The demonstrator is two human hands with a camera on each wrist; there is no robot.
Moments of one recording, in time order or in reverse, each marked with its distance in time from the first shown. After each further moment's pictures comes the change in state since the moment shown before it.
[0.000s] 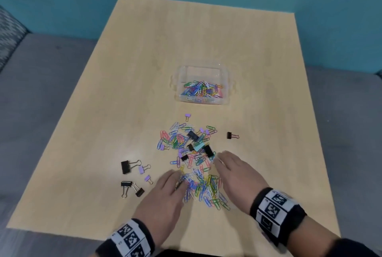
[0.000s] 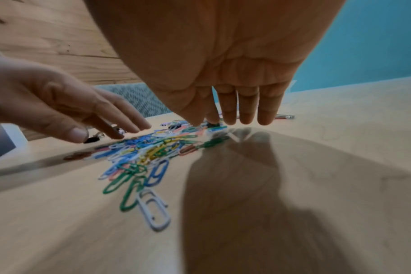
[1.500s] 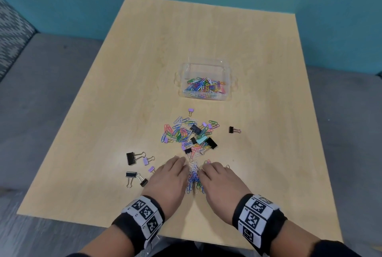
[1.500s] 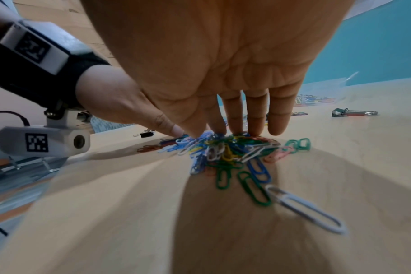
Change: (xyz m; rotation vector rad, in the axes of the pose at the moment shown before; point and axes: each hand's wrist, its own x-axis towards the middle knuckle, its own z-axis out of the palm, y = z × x) left_hand 0.018 -0.014 0.024 -0.010 -0.138 -0.093; right_hand -0.005 -0.063 0.005 -0.086 -0.095 -0.056
